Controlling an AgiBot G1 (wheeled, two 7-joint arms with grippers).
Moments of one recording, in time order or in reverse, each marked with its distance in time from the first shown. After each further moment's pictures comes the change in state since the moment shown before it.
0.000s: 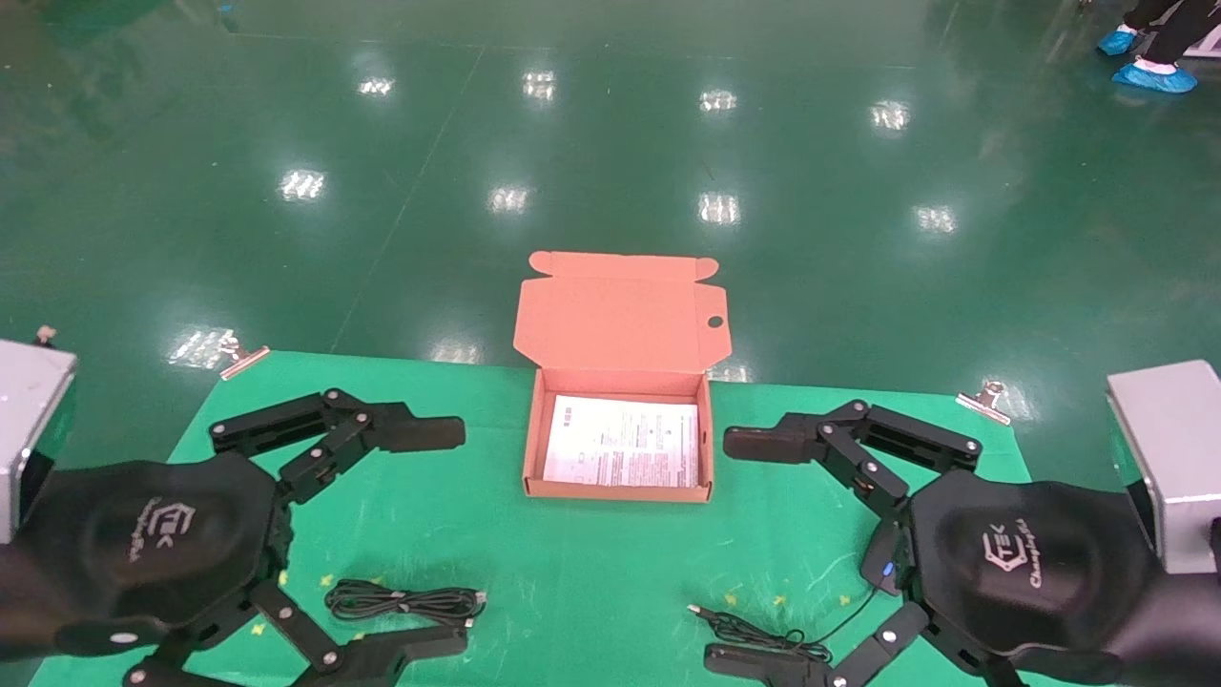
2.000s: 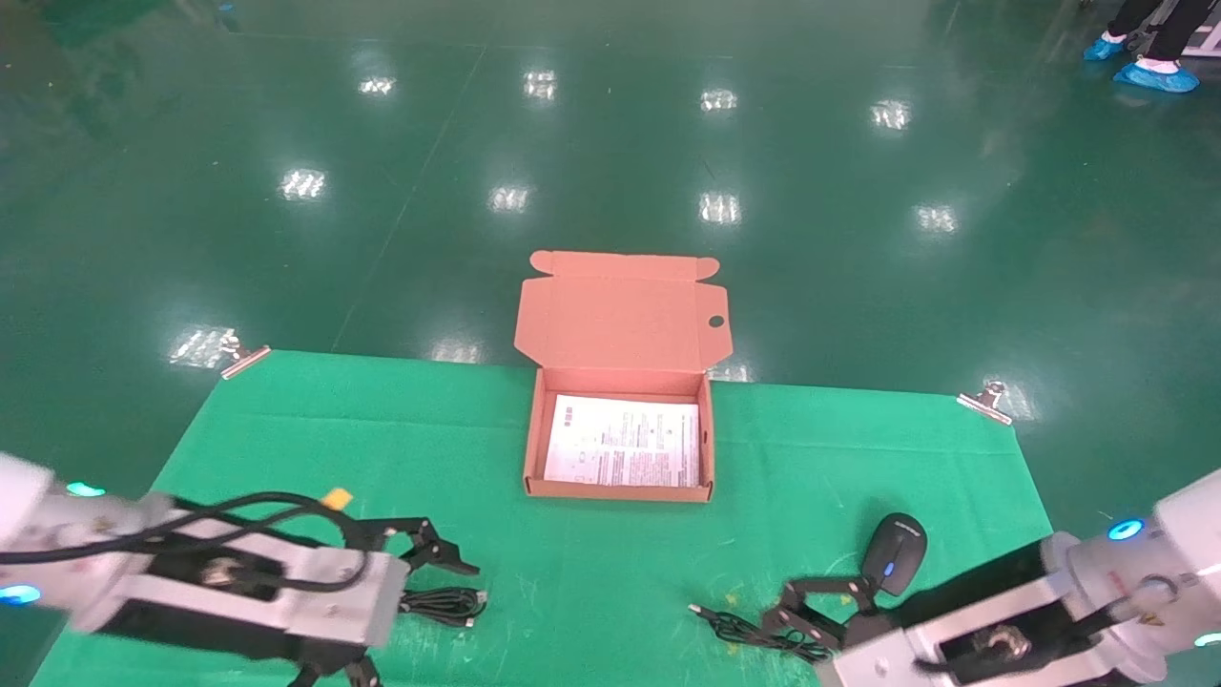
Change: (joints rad) left arm -0.339 0.173 0.406 -0.022 0.753 0.032 0.039; right arm 0.452 -0.131 -0.573 -0.002 -0.669 -0.088 -0.197
